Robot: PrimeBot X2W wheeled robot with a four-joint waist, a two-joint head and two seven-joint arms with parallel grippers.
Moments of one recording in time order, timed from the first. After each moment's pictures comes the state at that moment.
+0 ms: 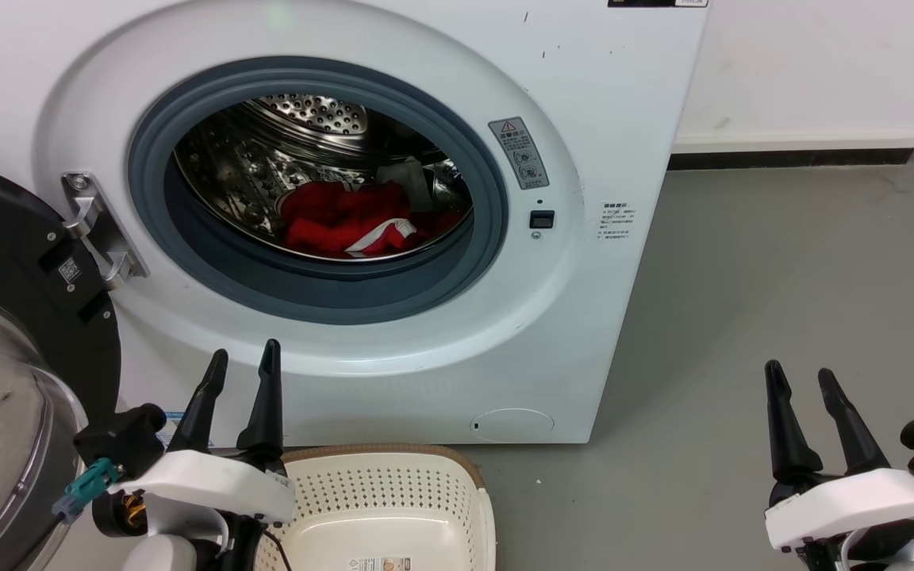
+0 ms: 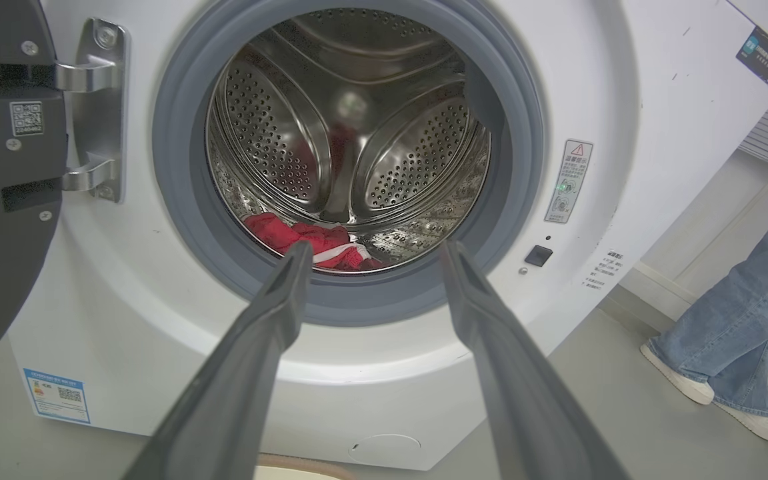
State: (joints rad) left arm -0.12 0.12 -0.03 0.18 -0.53 -0.13 -0.14; right arm -0.01 -0.05 -0.07 0.08 0.41 0.13 -0.07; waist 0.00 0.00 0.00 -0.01
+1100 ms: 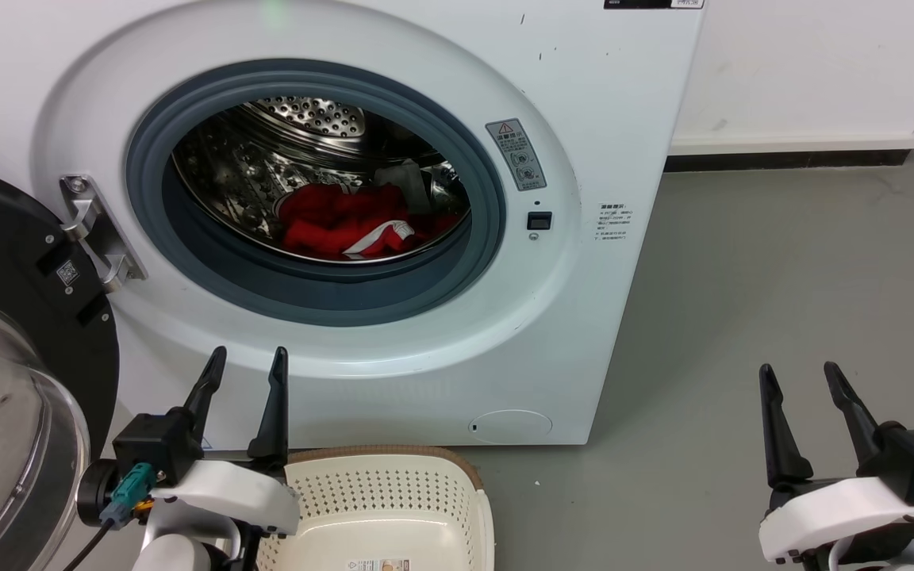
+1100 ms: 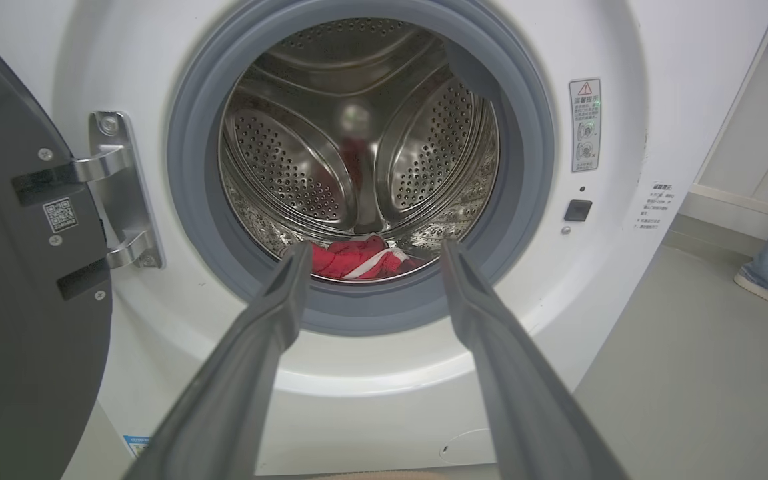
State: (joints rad) left arm -0.13 0.12 -0.03 0.22 -0.23 -0.13 -0.22; right arm 0.01 -0.05 -0.07 0.04 0.10 0.13 -0.11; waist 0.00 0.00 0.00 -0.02
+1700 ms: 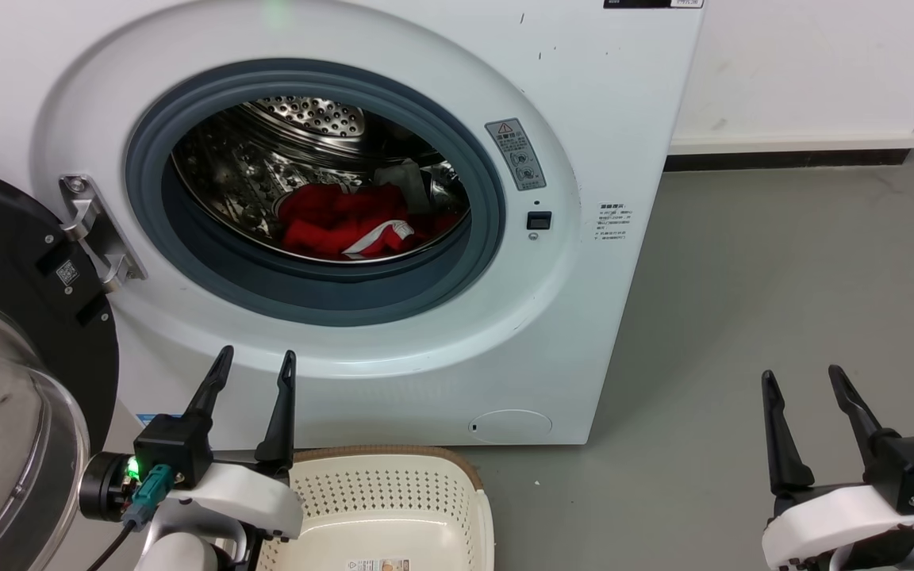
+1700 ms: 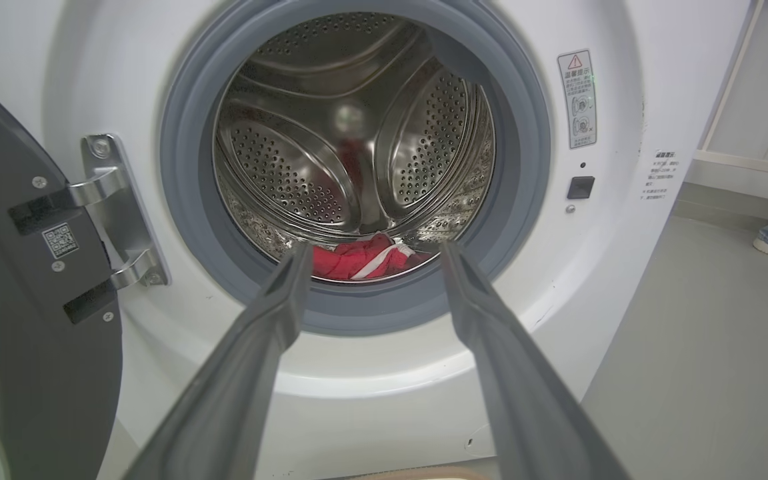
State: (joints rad) left arm -0.14 0.12 -0.02 0.26 -0.12 -0.13 -0.25; right arm 0.02 -0.05 -0.08 0.04 0.01 0.13 -0.13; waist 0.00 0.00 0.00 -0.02
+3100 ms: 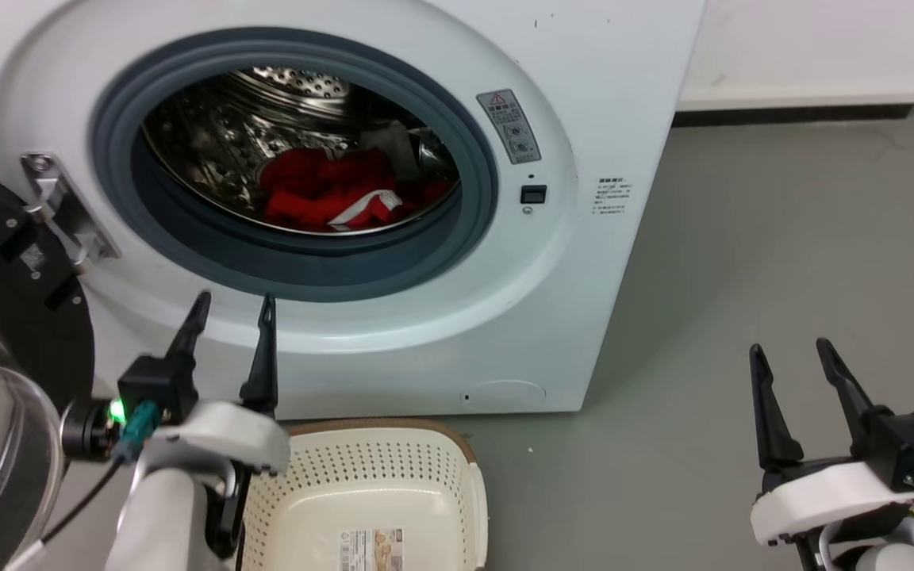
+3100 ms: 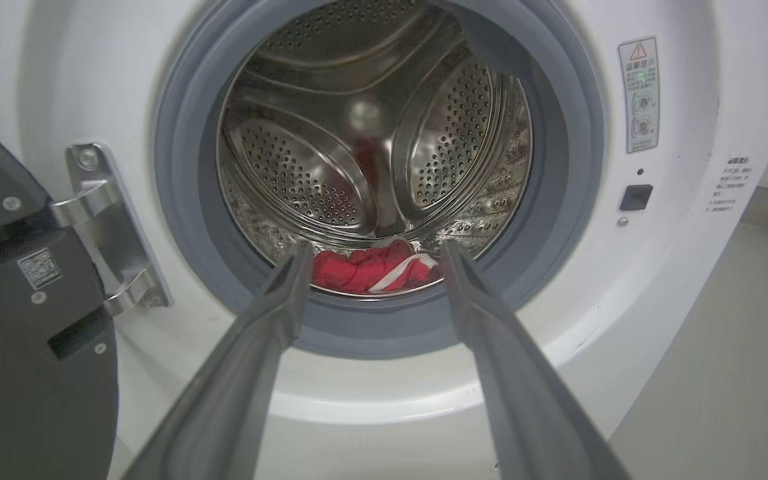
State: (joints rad) left arm -0.26 0.12 0.02 0.35 -0.09 -0.12 -0.26; right arm -0.03 -0.05 -0.06 0.05 0.03 0.13 -0.15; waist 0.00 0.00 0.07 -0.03
